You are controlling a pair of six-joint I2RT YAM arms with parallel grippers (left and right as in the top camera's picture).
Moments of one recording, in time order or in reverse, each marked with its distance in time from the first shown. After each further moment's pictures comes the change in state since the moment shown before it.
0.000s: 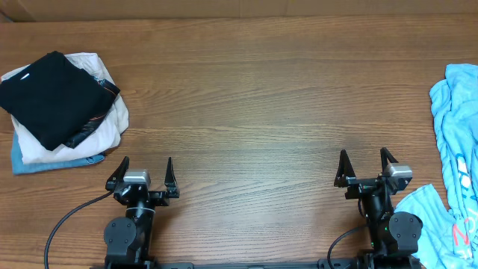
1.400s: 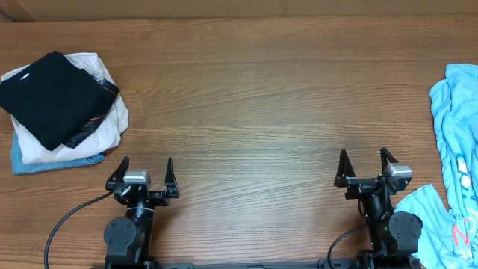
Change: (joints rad) left arm 0.000 0.000 0.000 0.000 0.000 0.000; right arm 0.000 0.001 0.000 0.000 0.000 0.000
